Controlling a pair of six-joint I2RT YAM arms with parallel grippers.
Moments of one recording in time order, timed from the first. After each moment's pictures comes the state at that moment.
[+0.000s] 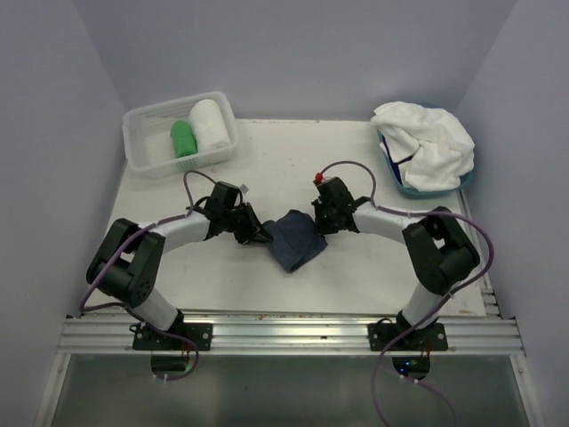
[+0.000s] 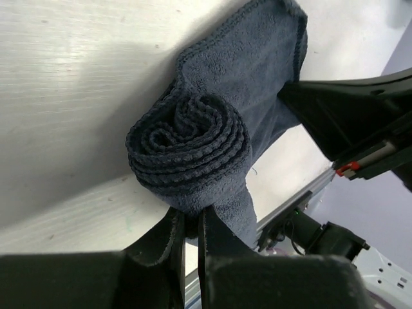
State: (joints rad) left arm -0.43 1.61 0.78 -0.12 0.50 -0.91; right arm 0.57 1.70 0.93 -0.23 0.00 0.41
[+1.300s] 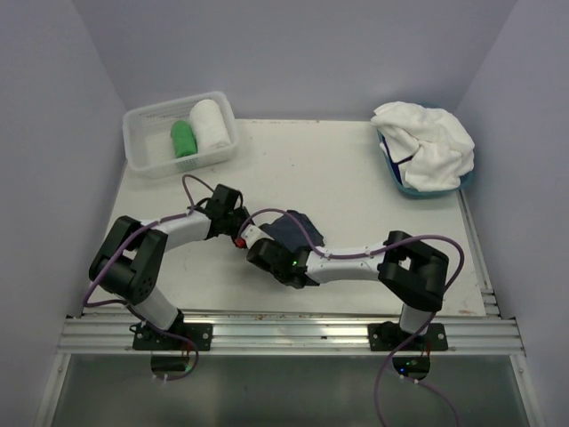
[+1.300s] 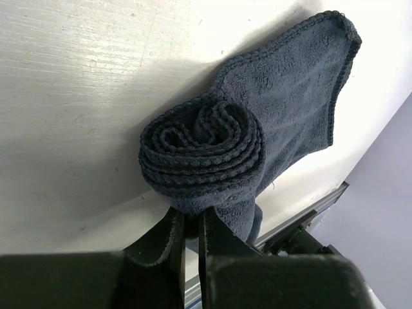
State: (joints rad) left arm -0.43 1.62 0.78 -0.19 0.41 -0.97; right arm 1.20 1.79 1.04 -0.22 0.51 0.08
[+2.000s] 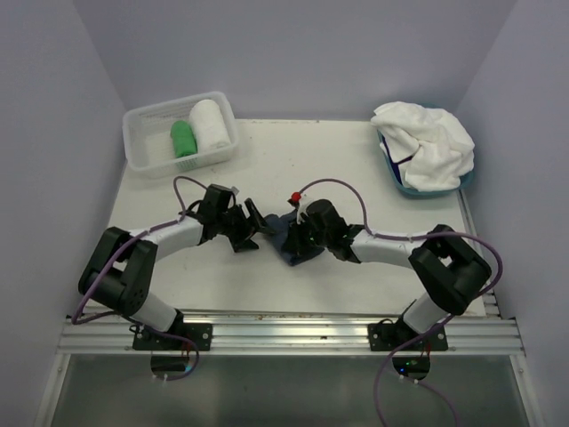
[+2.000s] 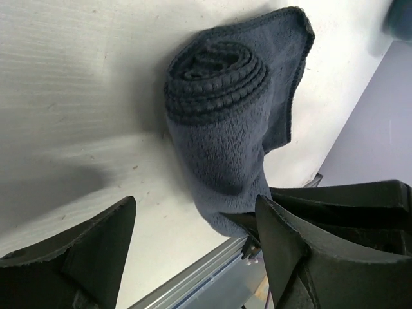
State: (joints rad) left arm -0.40 1.52 0.72 -0.12 0.46 -0.99; right arm 0.79 1.60 0.76 0.14 -0.19 0.40
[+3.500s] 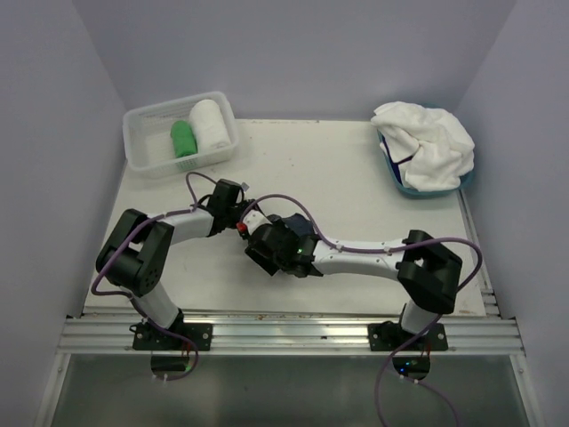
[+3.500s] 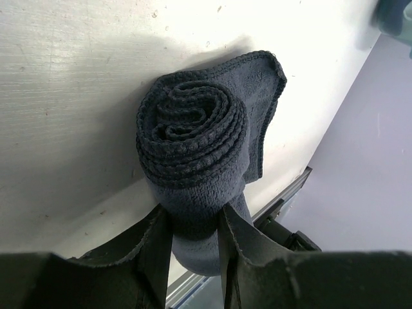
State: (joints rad) left arm -0.42 1.69 0.80 -0.02 0.53 -1.01; right arm 1.15 1.68 1.11 -0.32 0.44 0.13
